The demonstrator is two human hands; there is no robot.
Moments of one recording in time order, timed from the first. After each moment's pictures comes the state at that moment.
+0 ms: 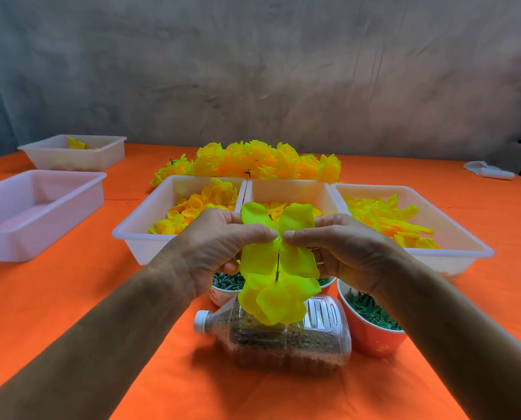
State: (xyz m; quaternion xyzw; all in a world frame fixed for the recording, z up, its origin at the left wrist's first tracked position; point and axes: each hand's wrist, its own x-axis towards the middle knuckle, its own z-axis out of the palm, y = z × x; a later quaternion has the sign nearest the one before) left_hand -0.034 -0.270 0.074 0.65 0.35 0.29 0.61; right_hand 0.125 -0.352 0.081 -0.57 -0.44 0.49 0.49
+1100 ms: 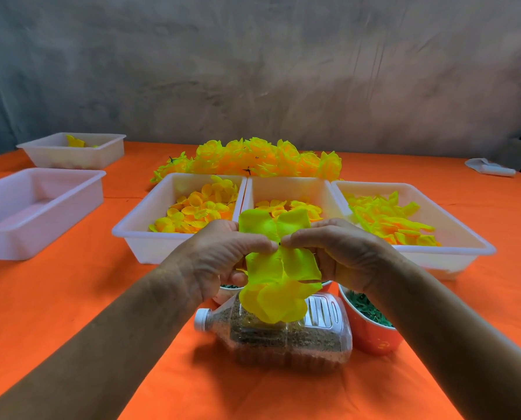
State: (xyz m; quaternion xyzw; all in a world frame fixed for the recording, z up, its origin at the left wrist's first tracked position) left_hand -0.026 -0.264 0.055 0.60 0.35 0.26 0.67; right_hand 0.123 -0.343 0.073 -0.61 -0.39 0.50 0.48
